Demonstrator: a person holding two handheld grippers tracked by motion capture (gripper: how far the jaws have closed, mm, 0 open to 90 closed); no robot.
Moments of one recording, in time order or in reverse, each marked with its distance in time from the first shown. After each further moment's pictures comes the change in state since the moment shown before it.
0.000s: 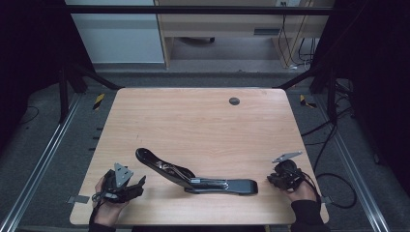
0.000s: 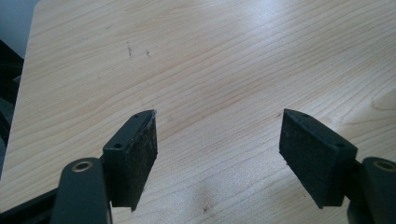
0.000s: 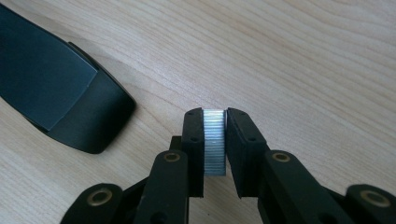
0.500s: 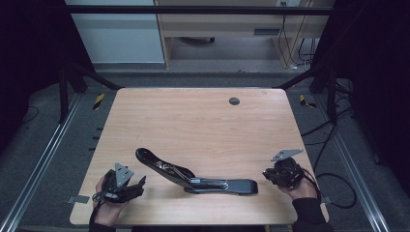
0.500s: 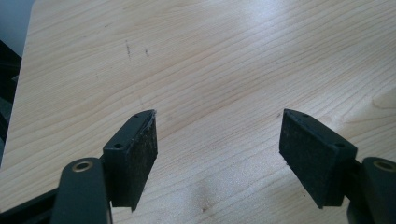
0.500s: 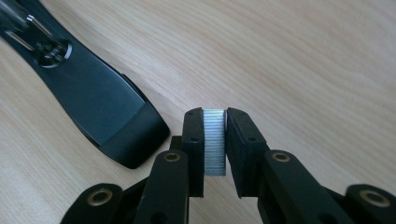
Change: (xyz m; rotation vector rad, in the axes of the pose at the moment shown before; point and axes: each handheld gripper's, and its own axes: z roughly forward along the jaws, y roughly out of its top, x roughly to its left) left arm 0.000 0.000 0.001 0.005 -0.001 0.002; right arm 0.007 0.013 -0.017 -0.108 0.066 -0.131
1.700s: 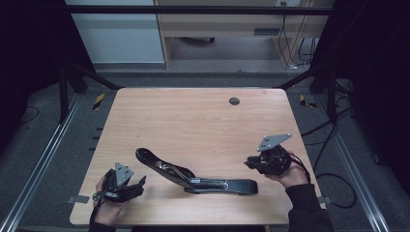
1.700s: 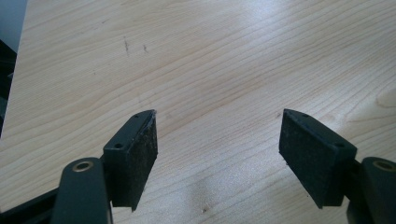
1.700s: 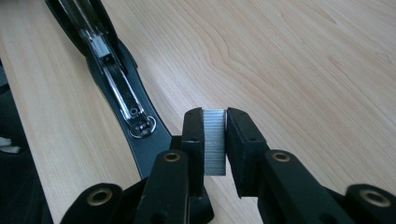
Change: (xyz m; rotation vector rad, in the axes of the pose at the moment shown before) left arm 0.002 -0.001 0.003 0.008 -0.008 -0.008; right arm 0.022 0.062 -0.018 -0.120 0.174 -0.216
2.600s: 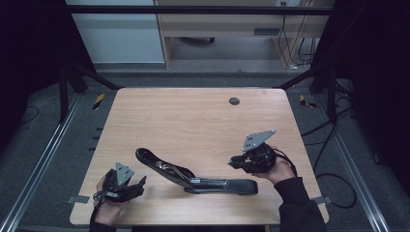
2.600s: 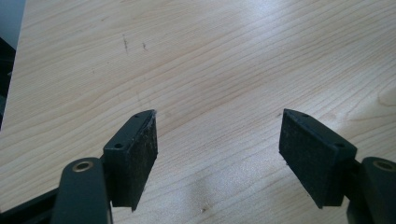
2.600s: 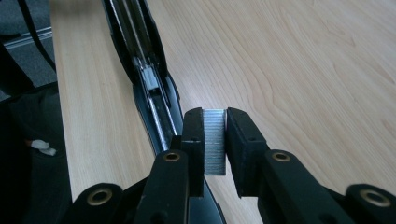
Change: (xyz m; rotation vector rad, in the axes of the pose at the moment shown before) left arm -0.001 0.000 0.001 0.007 0.001 0.001; right arm 0.017 0.033 0.016 -0.043 0.139 -0.131
